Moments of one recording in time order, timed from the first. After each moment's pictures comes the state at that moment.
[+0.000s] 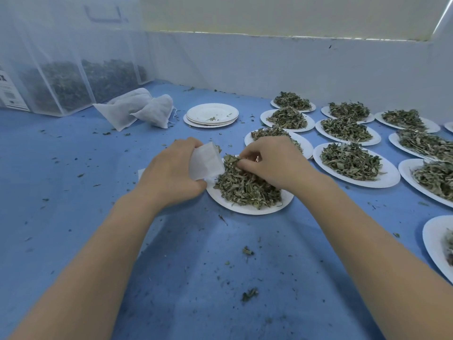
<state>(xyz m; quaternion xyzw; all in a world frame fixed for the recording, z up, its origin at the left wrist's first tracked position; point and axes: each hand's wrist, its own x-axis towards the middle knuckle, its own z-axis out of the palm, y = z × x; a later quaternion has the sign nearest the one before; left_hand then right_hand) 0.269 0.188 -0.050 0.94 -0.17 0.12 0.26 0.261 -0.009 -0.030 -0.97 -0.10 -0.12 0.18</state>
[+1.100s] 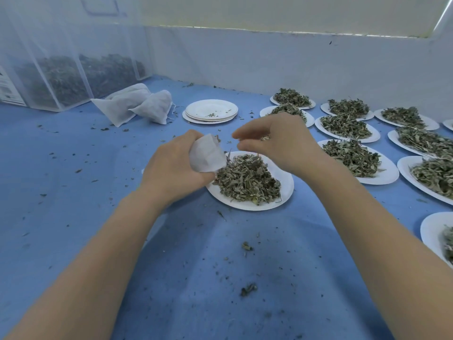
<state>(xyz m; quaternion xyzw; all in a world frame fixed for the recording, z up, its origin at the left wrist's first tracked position) 0.261 0.179 -0.050 0.93 -0.13 0.16 0.32 0.252 -0.012 -0.007 -0.93 -0.13 -0.14 0.32</state>
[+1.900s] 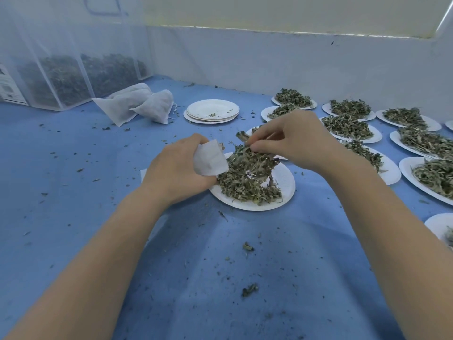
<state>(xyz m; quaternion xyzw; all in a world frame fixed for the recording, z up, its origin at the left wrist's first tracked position) 0.261 0.180 -0.050 0.93 -0.15 0.13 0.29 0.244 -0.026 0.005 -0.95 -0.13 -0.11 0.28</state>
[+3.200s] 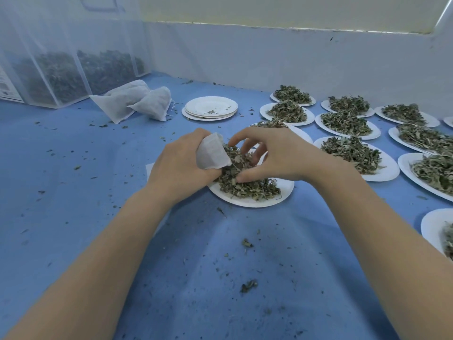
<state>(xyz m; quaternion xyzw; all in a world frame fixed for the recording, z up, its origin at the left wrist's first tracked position) 0.260 0.172 -0.053 0.91 -0.17 0.16 0.34 0.247 -0.018 -0.018 -0.94 -0.18 -0.01 0.31</state>
